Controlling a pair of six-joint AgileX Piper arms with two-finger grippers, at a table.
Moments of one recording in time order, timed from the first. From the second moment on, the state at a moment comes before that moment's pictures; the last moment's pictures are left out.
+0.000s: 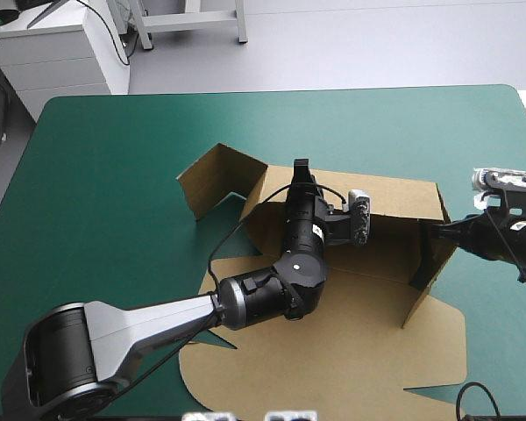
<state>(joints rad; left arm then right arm) -1.16 1.83 -1.43 1.36 0.92 -0.29 -0.23 1.06 -0.90 0.46 0.86 -0.43</state>
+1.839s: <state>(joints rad) -1.16 1.84 -1.43 1.39 0.94 -0.25 -0.23 1.03 -0.68 0.81 0.80 -1.12</state>
